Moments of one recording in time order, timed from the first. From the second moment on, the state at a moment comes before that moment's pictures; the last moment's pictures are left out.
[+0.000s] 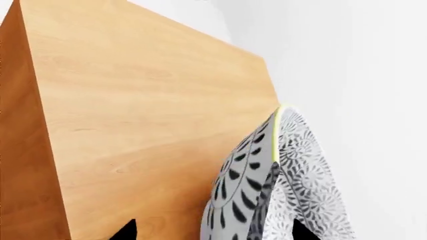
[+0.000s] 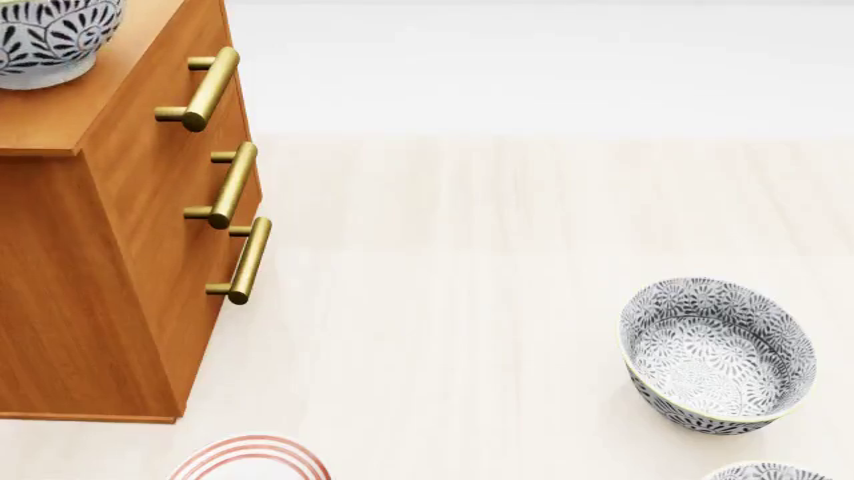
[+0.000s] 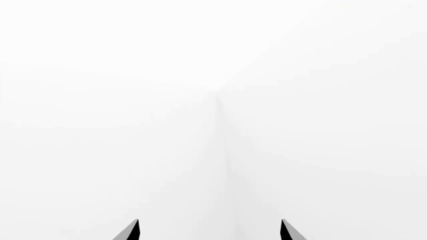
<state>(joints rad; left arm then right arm) -1.46 -0.28 0.43 -0.84 -1.52 0.00 -1.10 -0.62 0.20 0.30 -0.83 0.13 -0.39 0.57</state>
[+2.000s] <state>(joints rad) -0.92 -0.67 0.88 0.31 -0.58 0.22 -1.17 -0.67 0.23 0.31 -0.83 0.14 -0.44 0.58</state>
